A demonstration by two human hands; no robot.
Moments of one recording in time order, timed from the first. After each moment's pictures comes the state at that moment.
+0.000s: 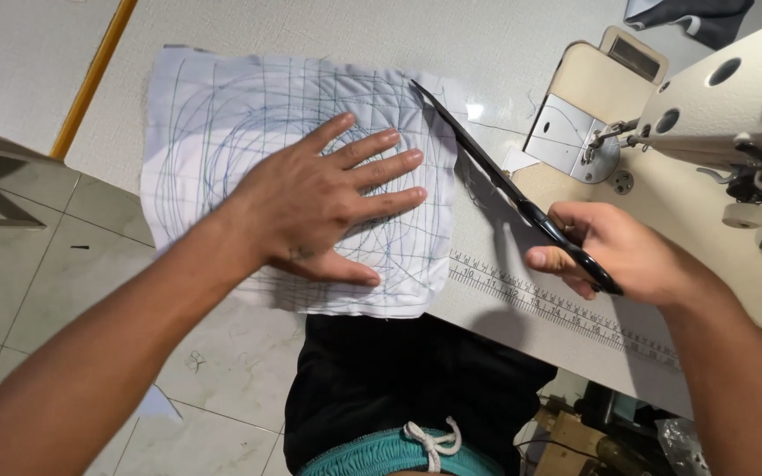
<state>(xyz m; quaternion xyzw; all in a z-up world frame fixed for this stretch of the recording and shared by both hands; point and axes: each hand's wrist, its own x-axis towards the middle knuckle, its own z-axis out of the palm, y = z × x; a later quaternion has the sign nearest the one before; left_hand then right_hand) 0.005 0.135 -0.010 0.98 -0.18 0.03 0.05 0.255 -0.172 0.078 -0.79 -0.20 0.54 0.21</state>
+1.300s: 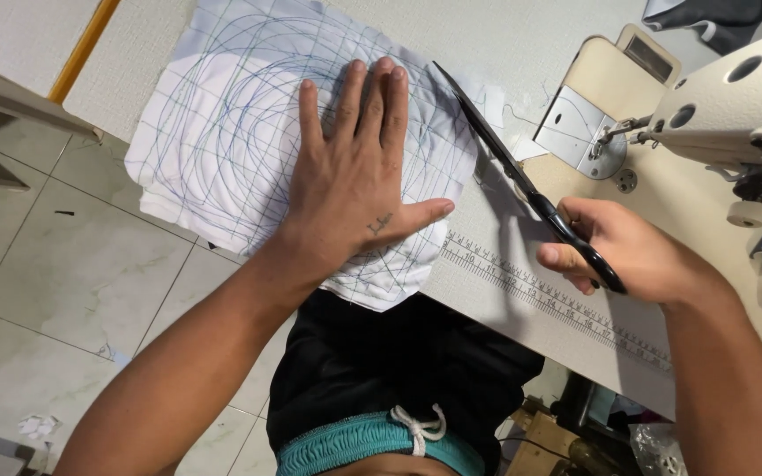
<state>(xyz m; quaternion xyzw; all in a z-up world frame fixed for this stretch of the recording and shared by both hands) 0.028 0.060 0.004 0.97 0.24 -0.03 0.09 0.254 -0.173 0.085 -0.80 -0.22 0.53 0.19</state>
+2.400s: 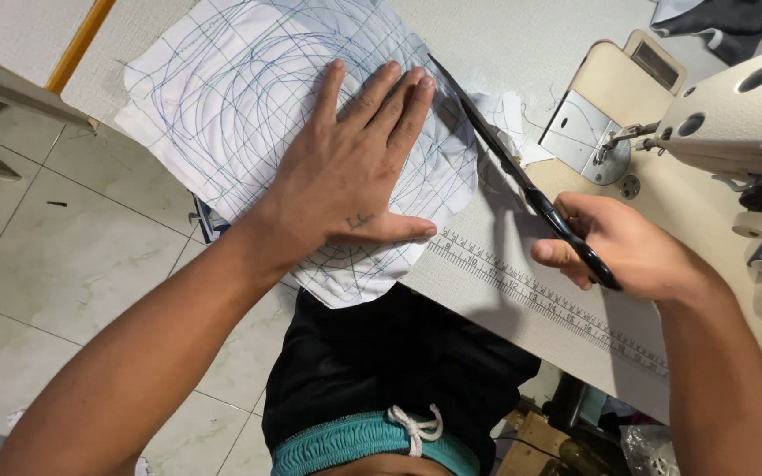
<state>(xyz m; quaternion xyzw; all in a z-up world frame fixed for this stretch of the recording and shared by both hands) 0.018 0.090 -0.014 0.99 0.08 0.07 0.01 0.260 -0.165 0.080 -0.80 -0.24 0.52 0.16</state>
